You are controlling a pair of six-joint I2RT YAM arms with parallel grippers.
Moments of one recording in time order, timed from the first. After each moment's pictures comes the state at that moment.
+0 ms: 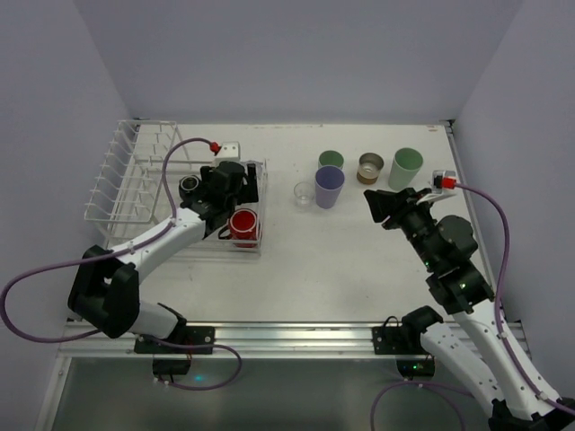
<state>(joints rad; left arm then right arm) -0.53 1.40 0.95 -0.13 -0.47 -0.36 0.43 0.58 0.71 -0.11 0.03 0.54</state>
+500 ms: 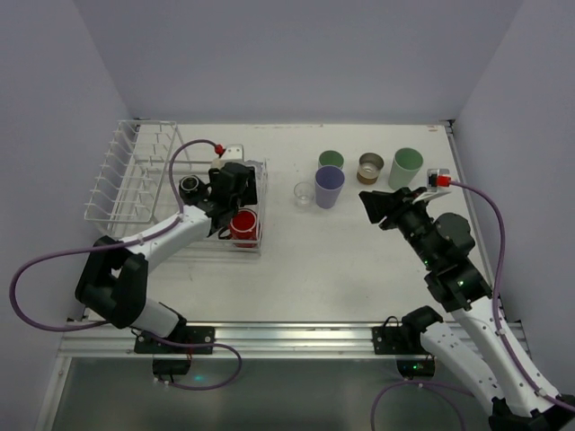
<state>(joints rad) -0.52 1.48 0.95 -0.11 -0.45 -0.37 0.43 0.60 0.71 -0.10 -0.02 0.55</state>
